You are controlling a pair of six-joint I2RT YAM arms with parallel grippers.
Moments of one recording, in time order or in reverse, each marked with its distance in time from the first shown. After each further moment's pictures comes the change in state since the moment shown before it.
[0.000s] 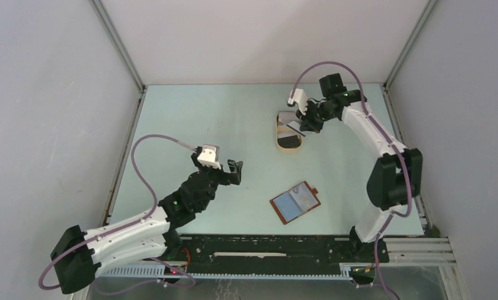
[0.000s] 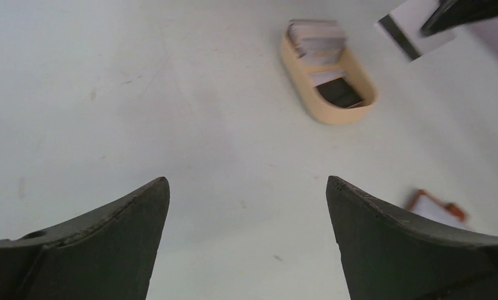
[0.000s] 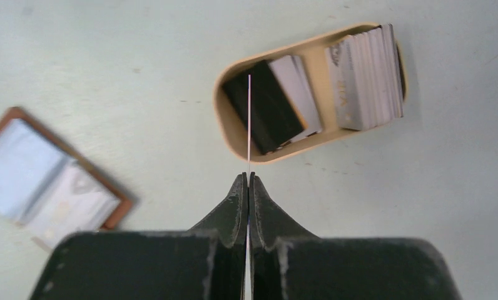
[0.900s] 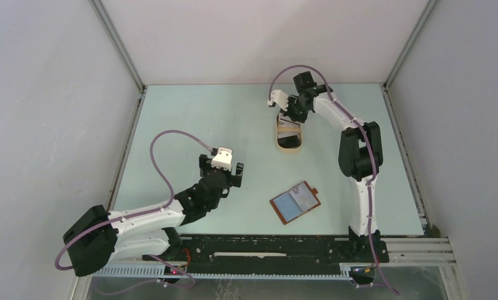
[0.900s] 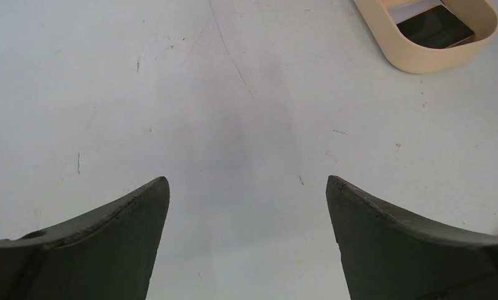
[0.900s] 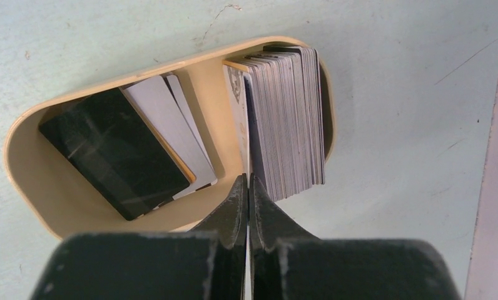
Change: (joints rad) left arm -0.006 0.201 0.000 0.041 -0.095 0.098; right arm 0.056 0.384 0.296 0.080 0.260 -0.092
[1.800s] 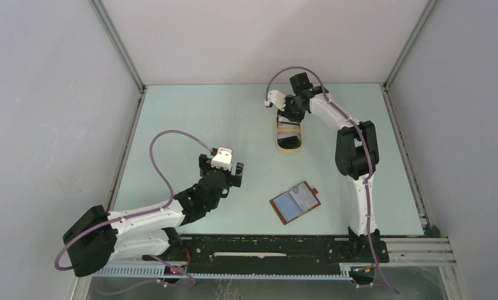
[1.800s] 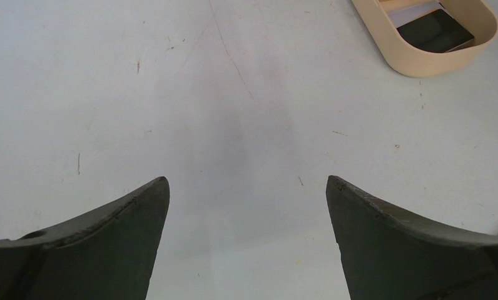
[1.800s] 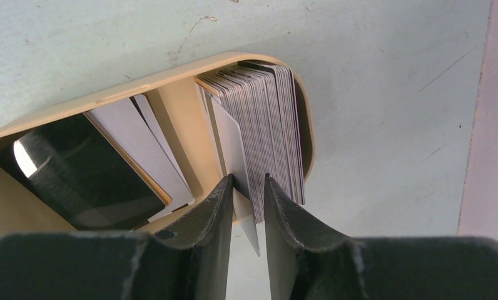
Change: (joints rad) left arm 0.000 -0.005 0.000 0.000 0.000 0.000; right arm 0.014 0.042 0.018 0.053 0.043 0.002
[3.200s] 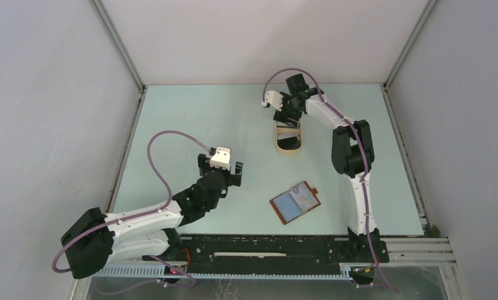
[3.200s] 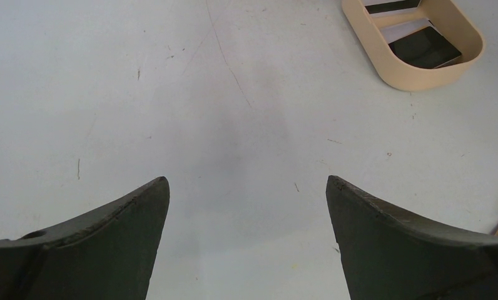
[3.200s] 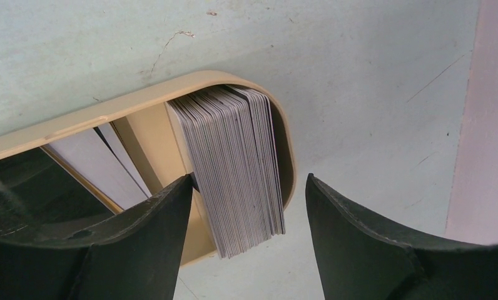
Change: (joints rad) left arm -0.003 -0.026 0.000 0.006 -0.001 0.000; right arm 0.014 0.054 0.035 0.047 0.046 0.000
